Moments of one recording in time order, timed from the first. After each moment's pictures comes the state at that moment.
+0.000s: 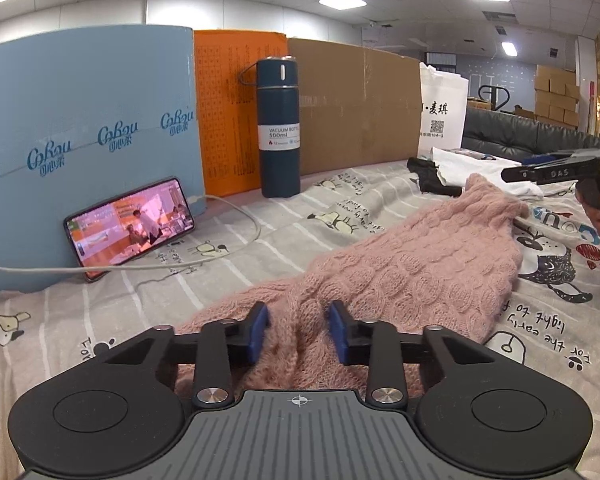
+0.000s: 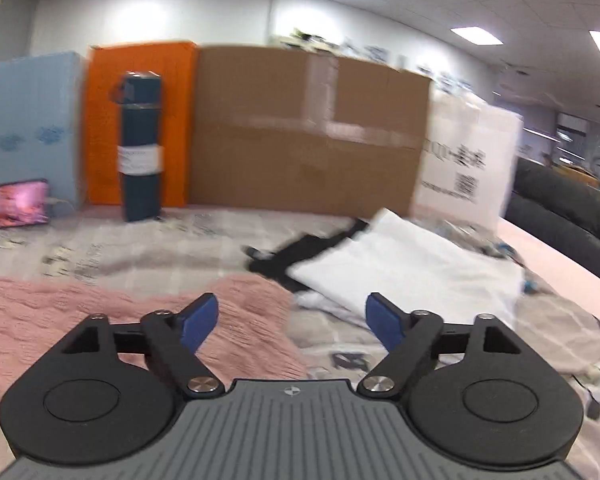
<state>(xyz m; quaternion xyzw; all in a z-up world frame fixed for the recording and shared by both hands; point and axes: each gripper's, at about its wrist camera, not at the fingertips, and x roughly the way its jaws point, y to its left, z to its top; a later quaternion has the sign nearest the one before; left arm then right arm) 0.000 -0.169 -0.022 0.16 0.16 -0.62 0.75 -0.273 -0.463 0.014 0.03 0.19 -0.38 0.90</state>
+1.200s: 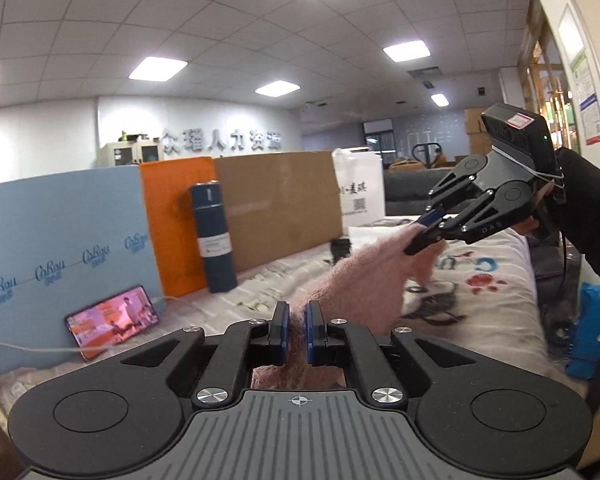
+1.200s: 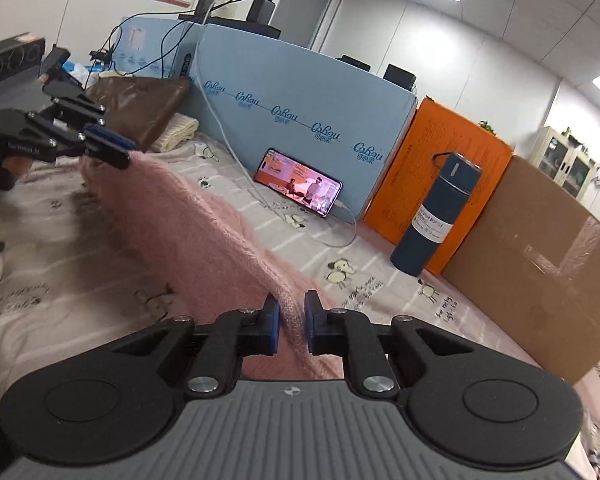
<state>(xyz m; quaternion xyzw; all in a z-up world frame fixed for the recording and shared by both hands) -0.080 -0.051 0.010 0.13 0.04 -0.70 0.71 -0.267 -0.328 0.057 -0.16 0.26 -0.05 0.95</state>
